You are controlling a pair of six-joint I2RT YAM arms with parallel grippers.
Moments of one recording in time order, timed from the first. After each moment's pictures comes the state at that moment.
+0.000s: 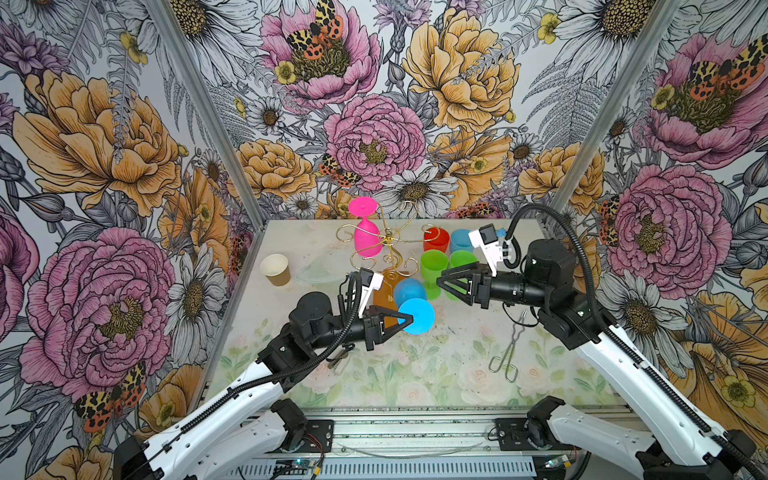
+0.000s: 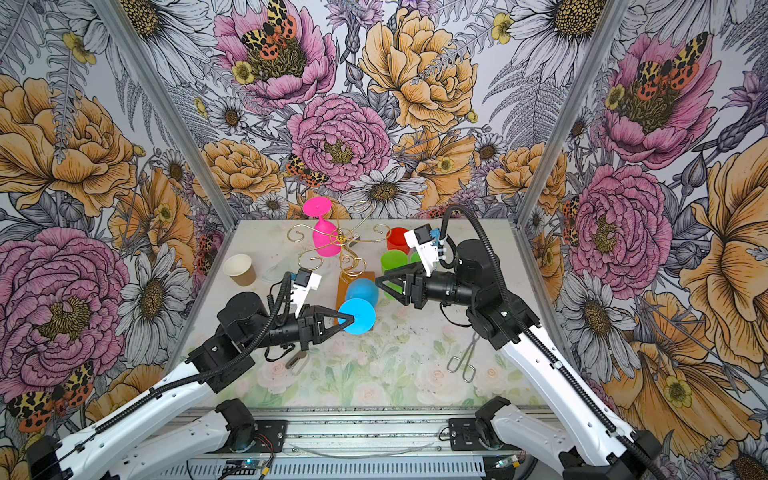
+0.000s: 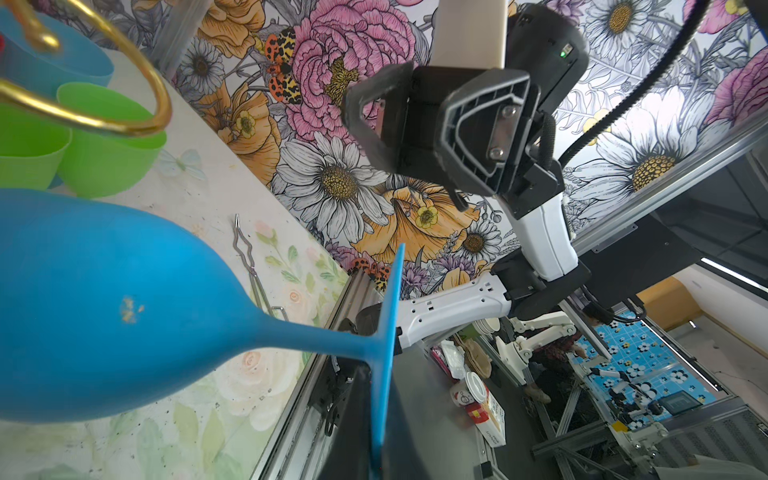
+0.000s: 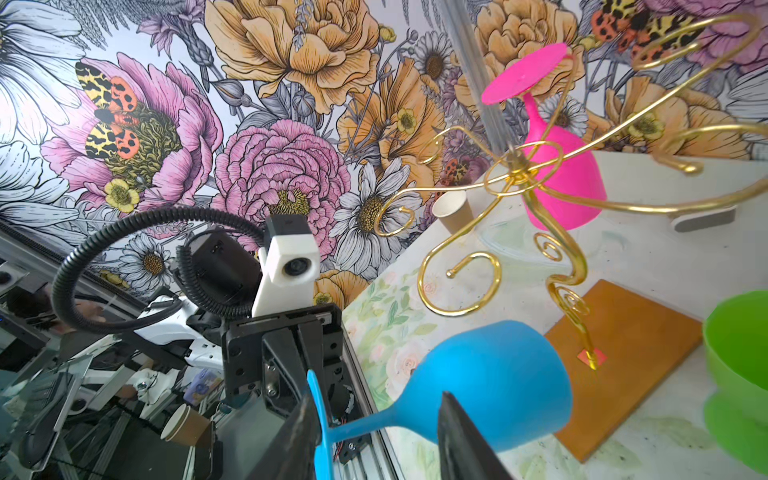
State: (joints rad) left arm -0.78 0.83 0.73 -0.01 0.61 -0.70; right arm 0.49 0.99 1.13 -0.38 -0.74 0.46
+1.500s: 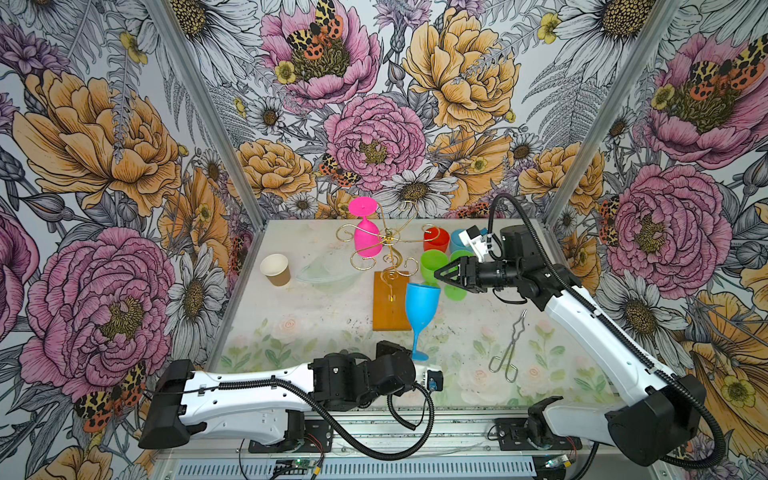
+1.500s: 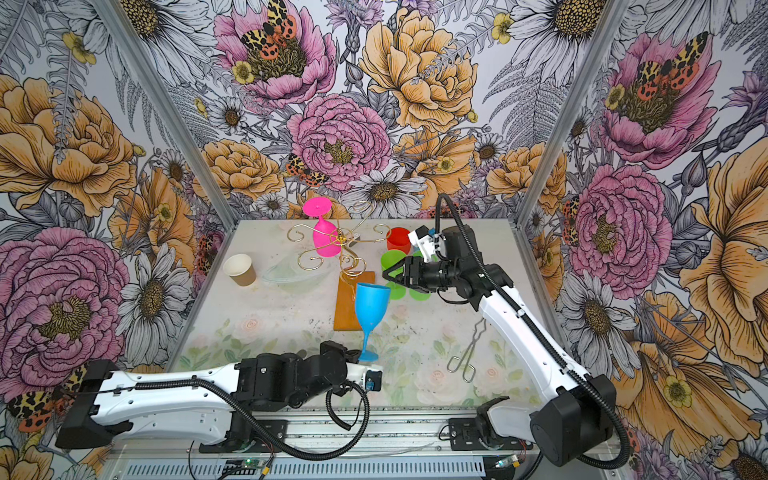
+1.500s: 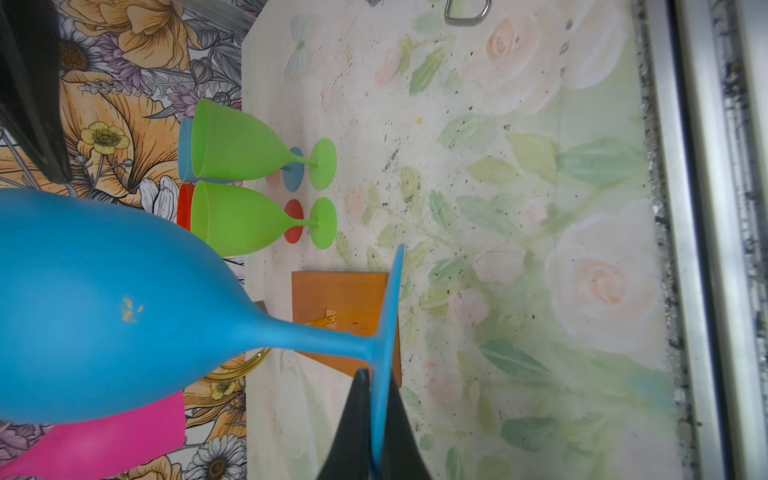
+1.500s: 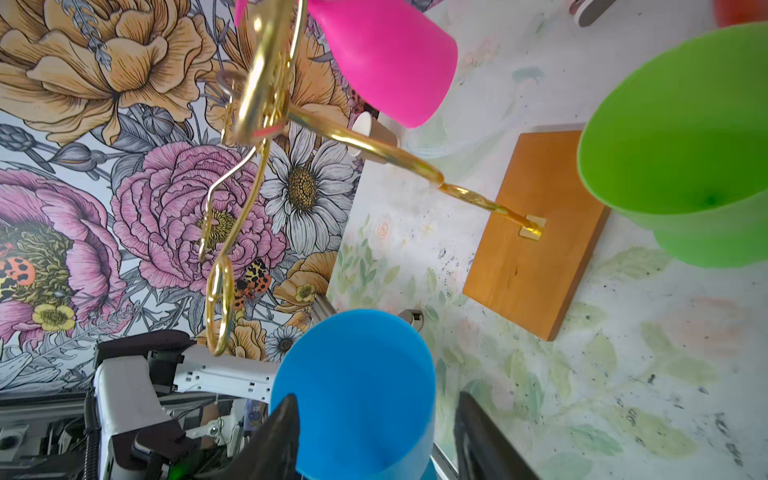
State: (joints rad) left arm -1.41 1.09 0.83 -0.53 -0.59 0.68; right arm 0.37 1.28 1.22 -0.62 -0.82 0.57
